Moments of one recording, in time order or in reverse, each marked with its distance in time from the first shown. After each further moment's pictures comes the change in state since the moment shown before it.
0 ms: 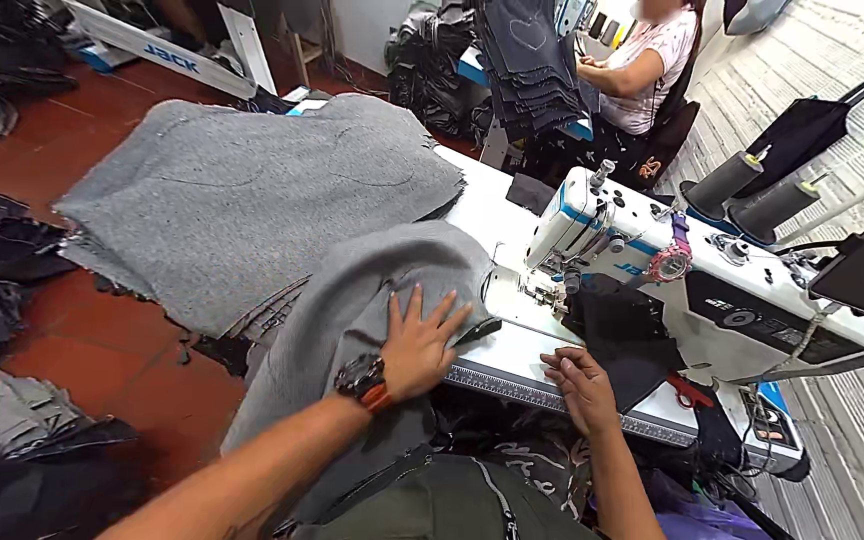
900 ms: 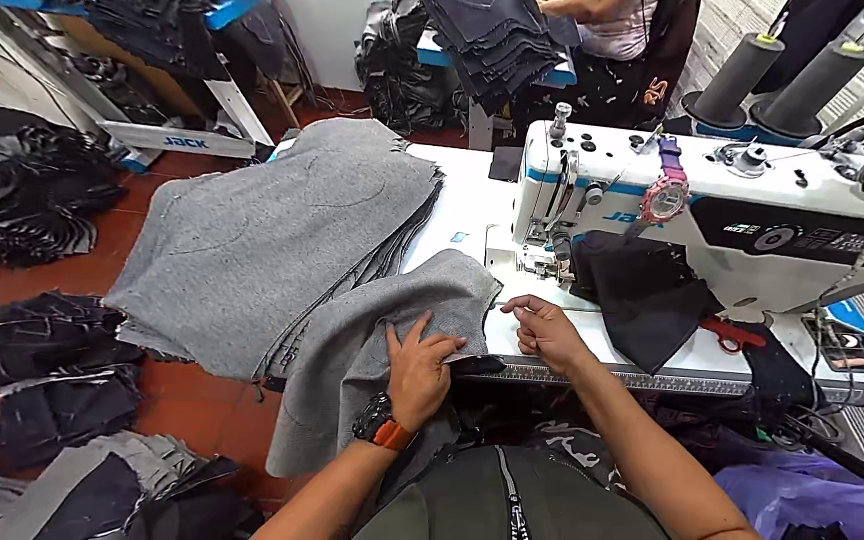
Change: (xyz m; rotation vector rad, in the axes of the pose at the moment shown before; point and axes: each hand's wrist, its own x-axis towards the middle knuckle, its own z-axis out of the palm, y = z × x) left_hand -0.025 0.005 0.024 -0.124 0.280 0.026; right_hand 0.054 -0.003 0.060 0.067 -0.187 0.218
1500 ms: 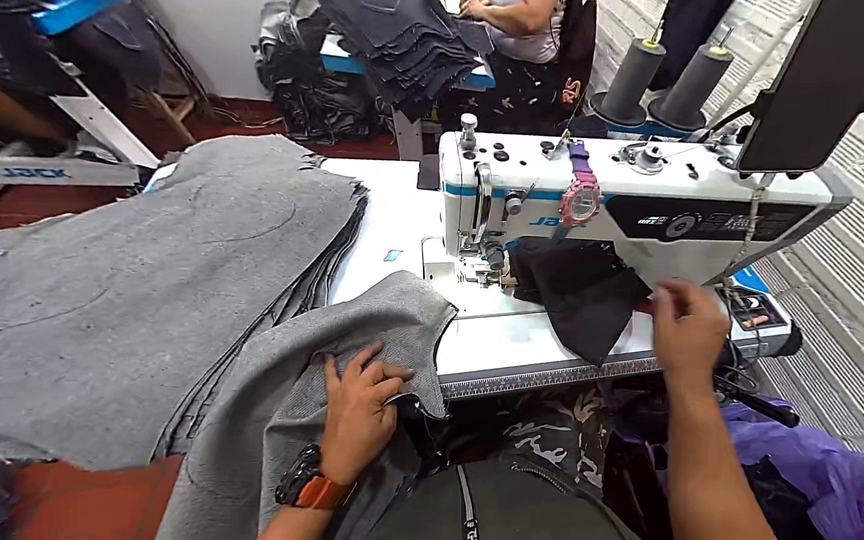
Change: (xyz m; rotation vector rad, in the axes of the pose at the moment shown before) left_hand 0.002 -0.017 0.000 -0.017 -0.035 0.146; right_hand -0.125 -0.072 -0.144 -1.269 0.989 -0.357
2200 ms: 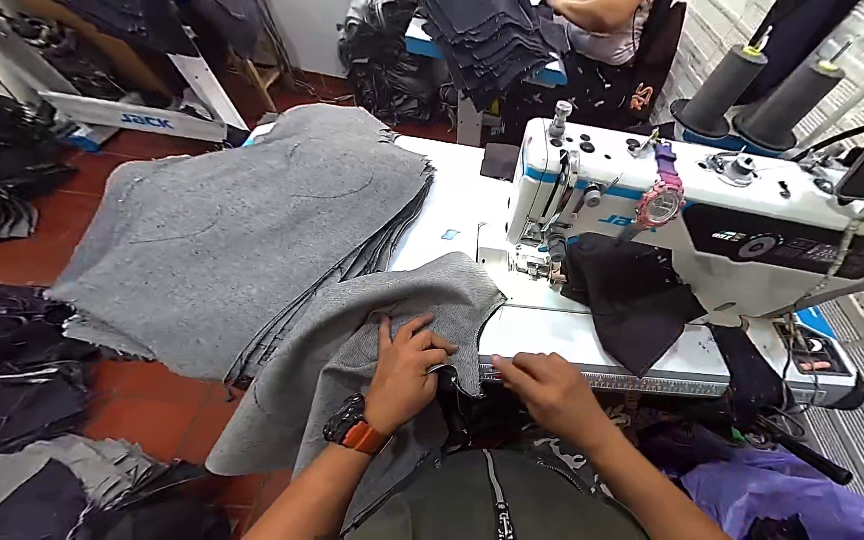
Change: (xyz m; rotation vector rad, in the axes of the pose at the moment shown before) left_hand 0.000 -0.001 -0.004 -0.047 -0.036 -0.003; right_hand -0.101 -0.116 0.098 0.237 -0.328 -0.917
